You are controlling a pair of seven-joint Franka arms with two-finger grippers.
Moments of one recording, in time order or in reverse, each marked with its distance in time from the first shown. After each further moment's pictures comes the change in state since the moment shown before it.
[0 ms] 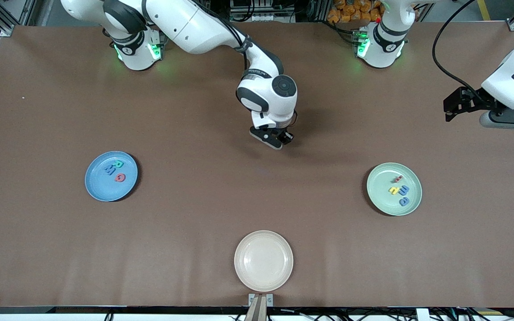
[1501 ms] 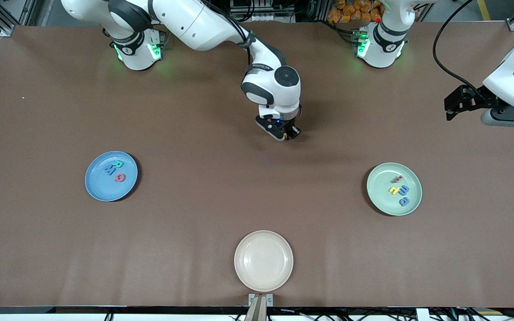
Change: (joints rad) left arm 0.000 -0.005 0.000 0.000 0.000 0.000 0.000; right arm 0.050 0.014 0.014 -0.024 -0.010 0.128 0.275
